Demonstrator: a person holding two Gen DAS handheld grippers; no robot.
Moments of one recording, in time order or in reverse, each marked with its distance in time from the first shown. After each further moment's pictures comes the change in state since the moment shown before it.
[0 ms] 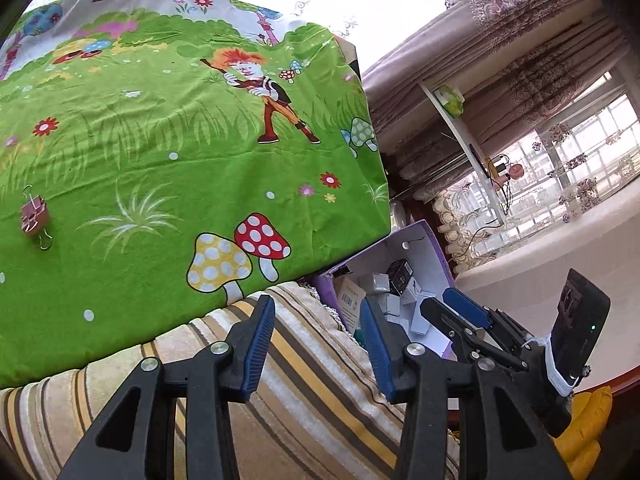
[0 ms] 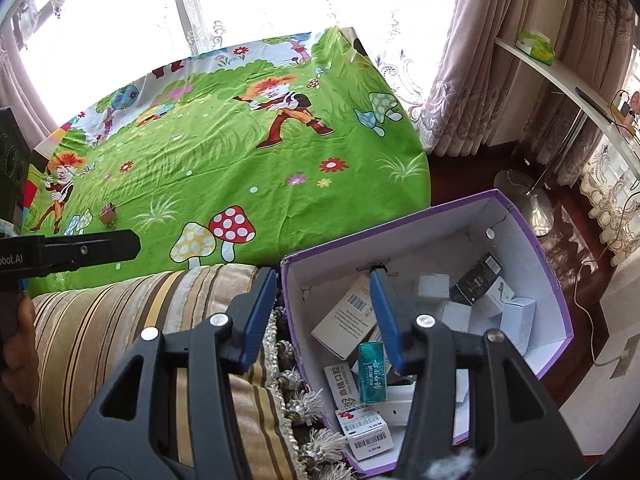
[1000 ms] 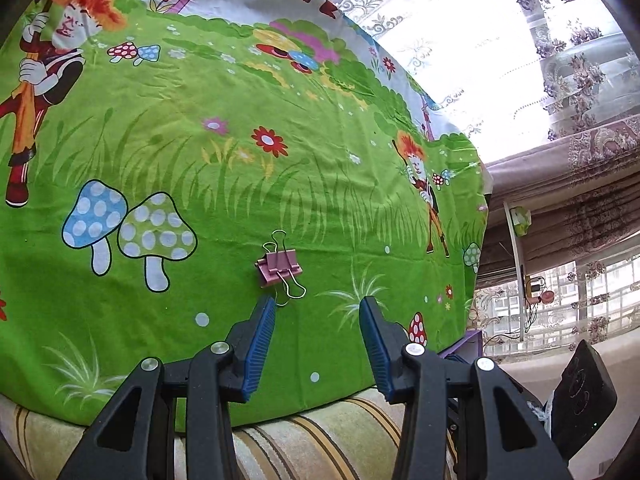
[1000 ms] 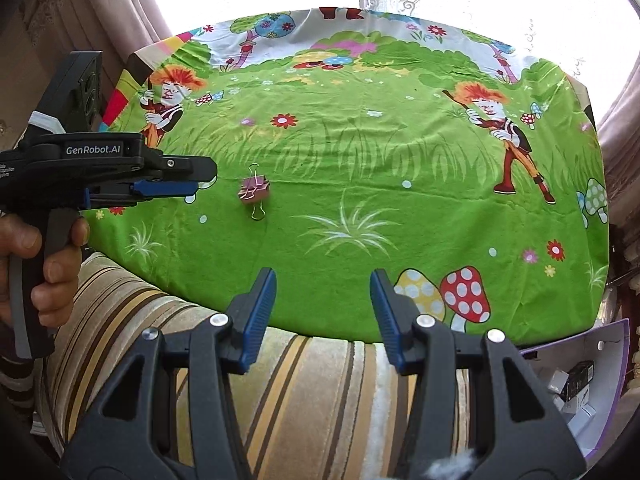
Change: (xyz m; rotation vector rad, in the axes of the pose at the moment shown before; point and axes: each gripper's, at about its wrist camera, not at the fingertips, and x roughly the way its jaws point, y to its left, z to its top) left arm -0.075 0.203 0.031 -0.383 -0.138 0.074; right arm 0.066 0.205 0.043 -0.364 0.122 0.288
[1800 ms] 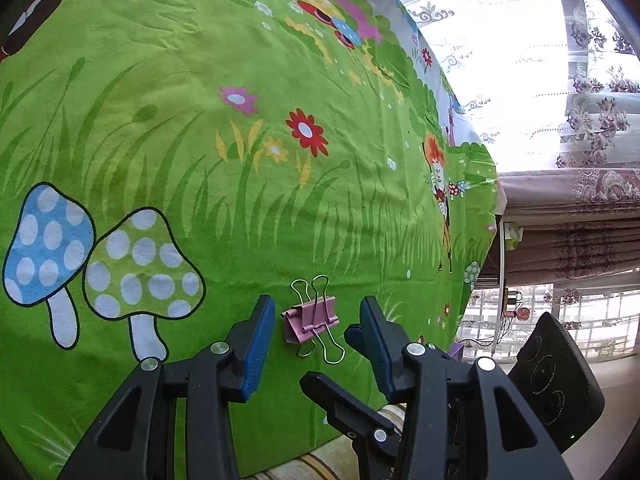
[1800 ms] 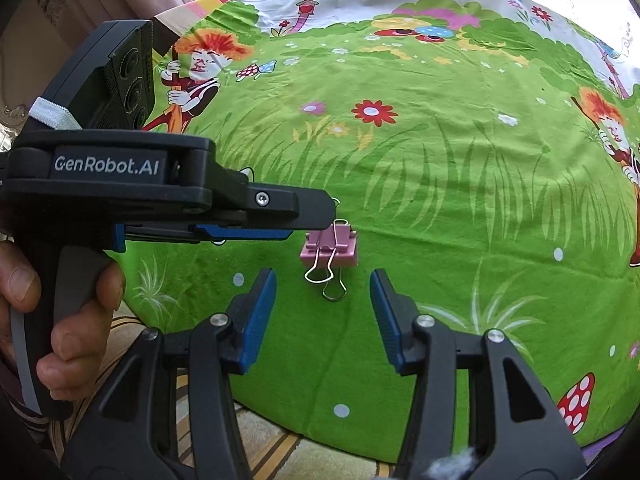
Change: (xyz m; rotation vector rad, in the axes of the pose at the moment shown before) left arm 0.053 0.045 0.041 -0.127 0.124 -0.089; right arm 0.115 0.040 0.057 -0.057 0.094 0.194
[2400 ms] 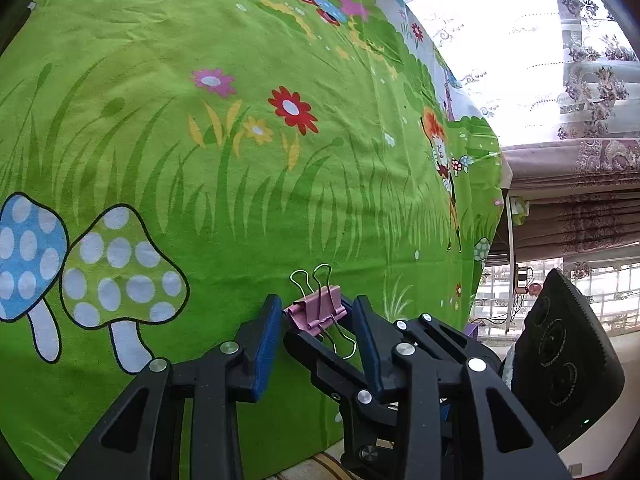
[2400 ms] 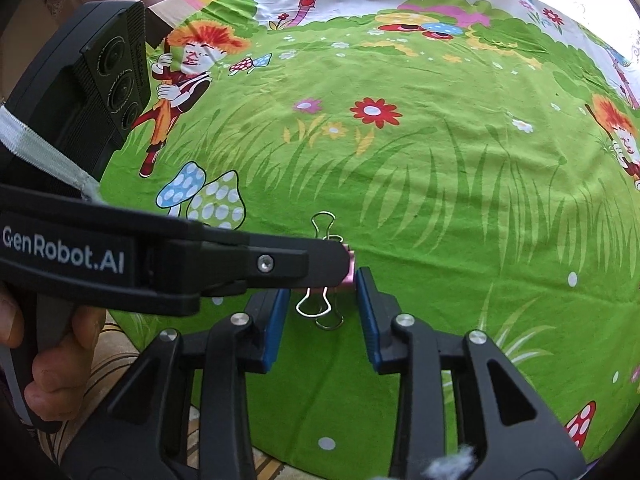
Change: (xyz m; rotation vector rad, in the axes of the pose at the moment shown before) left arm 0.012 -0.006 -0.004 0.077 0.047 0.033; right arm 0.014 -0.002 0.005 -0.050 -0.003 -0.026
